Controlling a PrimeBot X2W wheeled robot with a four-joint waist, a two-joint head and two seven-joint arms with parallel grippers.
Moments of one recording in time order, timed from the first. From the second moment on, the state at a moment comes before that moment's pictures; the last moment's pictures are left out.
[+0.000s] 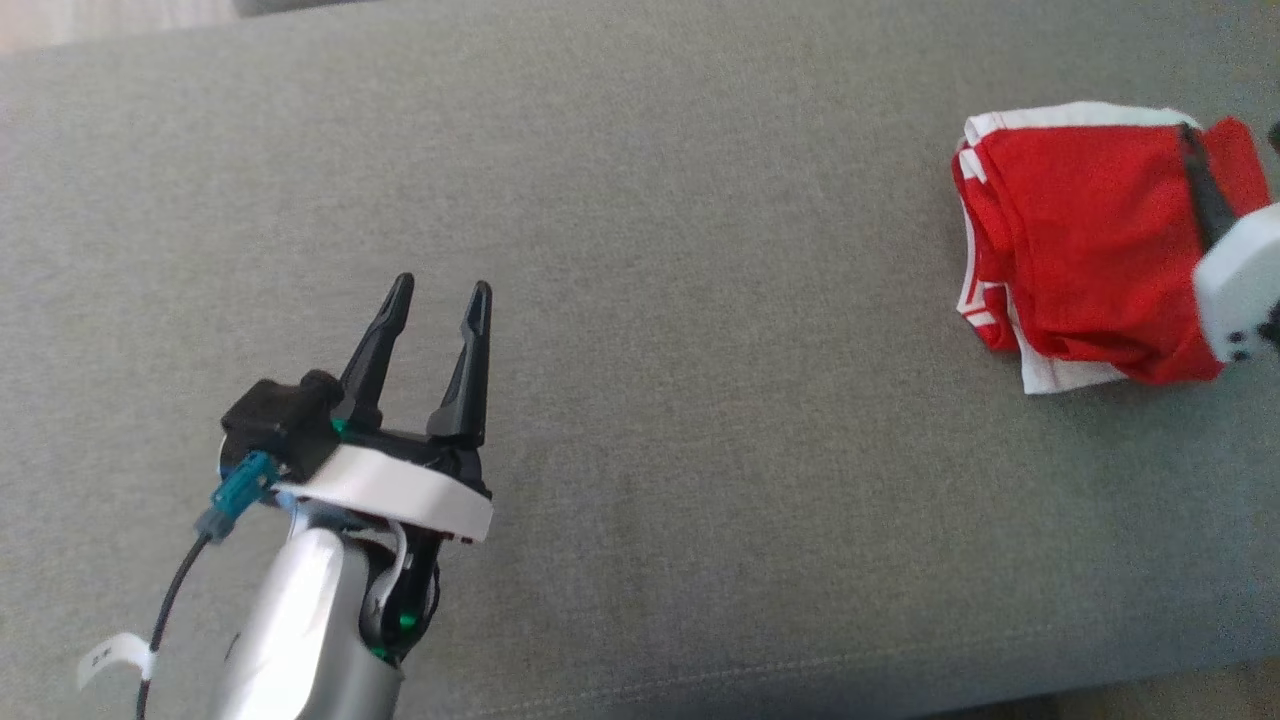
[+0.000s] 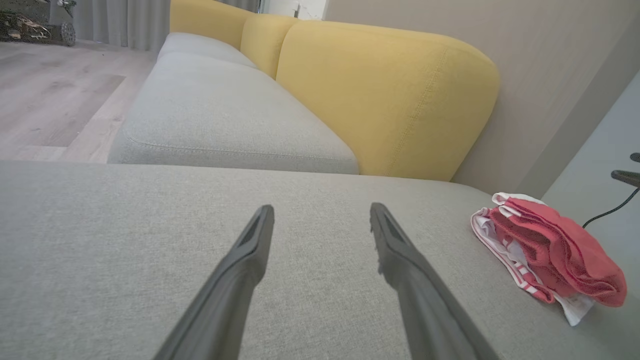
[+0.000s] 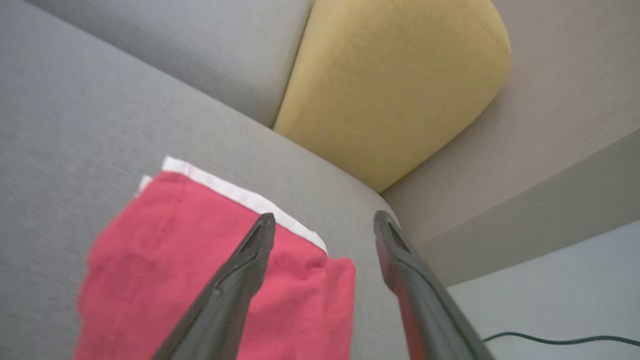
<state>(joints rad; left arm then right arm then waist) -0.24 0.04 -0.24 0.22 -0.29 -0.11 -0.26 -0.48 -0.52 0.14 0.13 -0.01 0.13 0.40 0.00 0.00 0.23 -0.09</state>
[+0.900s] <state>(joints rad) 0.00 0.04 -0.18 0.16 -0.30 -0.05 -0.26 -0.04 -0.05 0.04 0.17 -0.06 0.13 -0.16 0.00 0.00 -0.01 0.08</state>
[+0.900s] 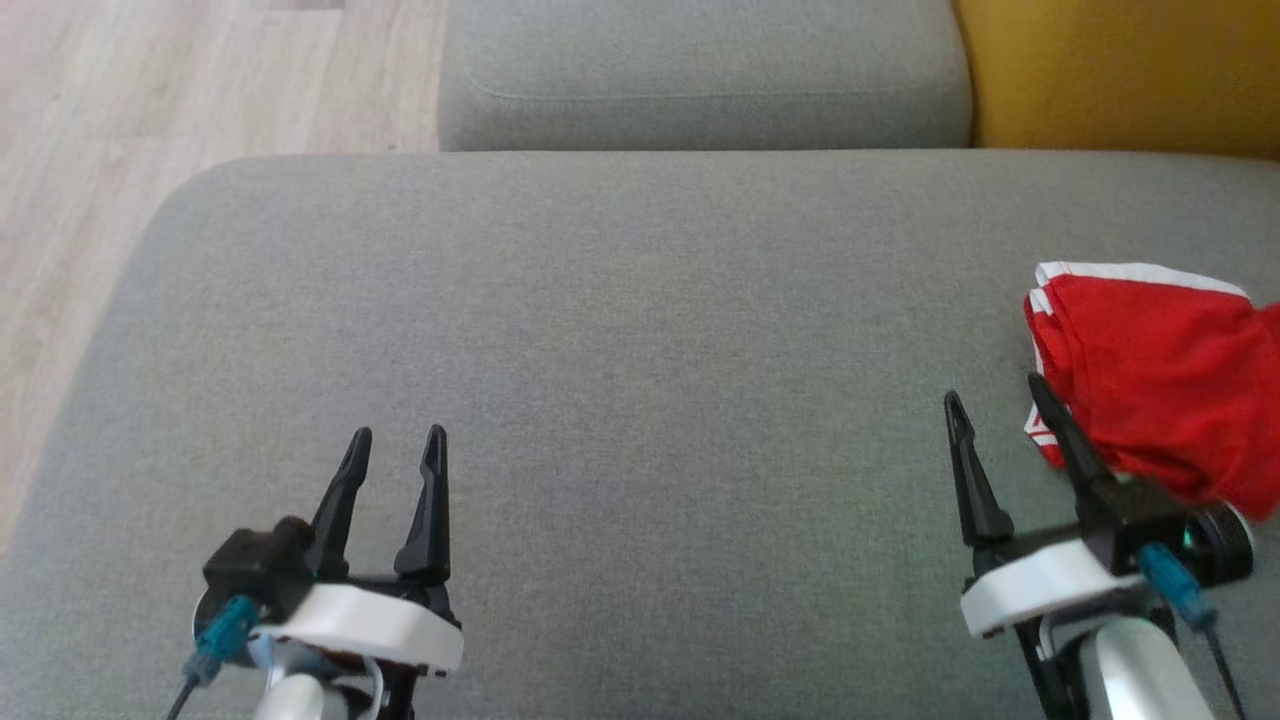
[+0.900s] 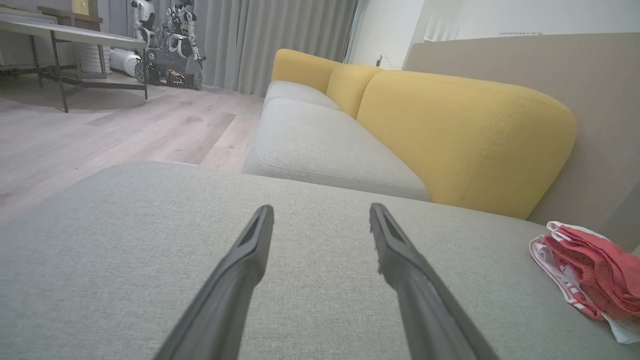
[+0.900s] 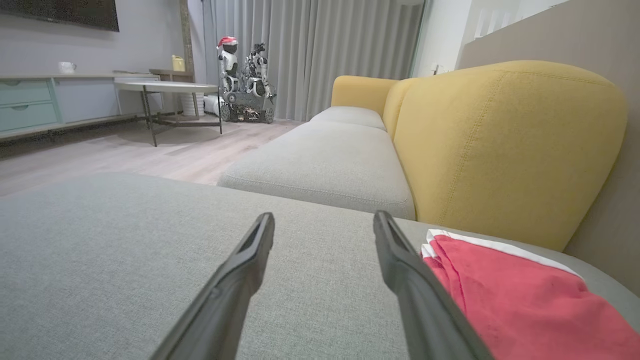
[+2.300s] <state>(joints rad) 0.04 0.04 -0.08 0.08 -0.34 -0.05 -0.26 0.00 -0.05 0.03 0.19 -0.01 0.13 -0.22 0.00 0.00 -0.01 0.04</state>
